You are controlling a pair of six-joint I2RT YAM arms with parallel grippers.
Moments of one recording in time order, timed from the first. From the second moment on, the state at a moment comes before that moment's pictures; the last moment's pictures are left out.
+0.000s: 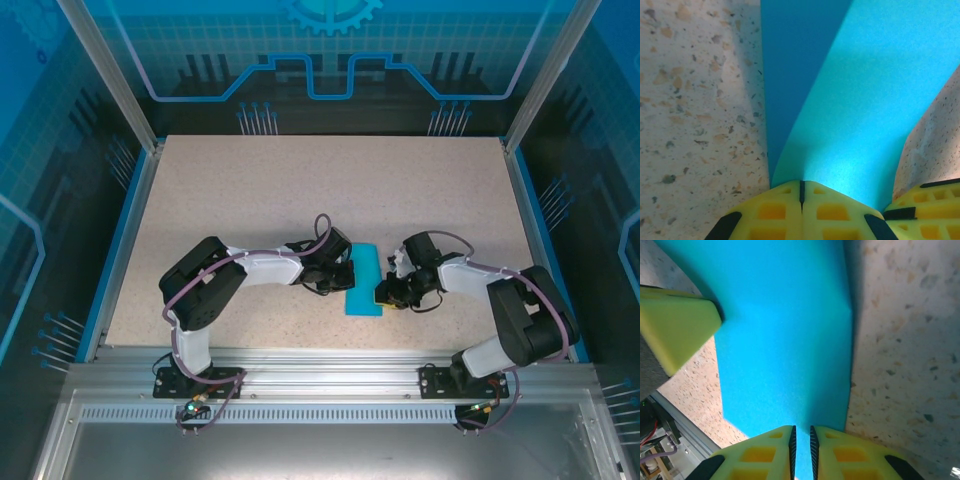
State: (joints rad) left arm -0.80 1.89 1.05 -0.19 0.24 -0.94; right arm 0.35 1.49 0.59 -0.41 -0.60 0.52
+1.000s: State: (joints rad) left arm -0.80 1.89 1.05 -0.19 0.24 -0.93; right arm 0.39 1.43 0.54 -0.44 -0.58 0.55
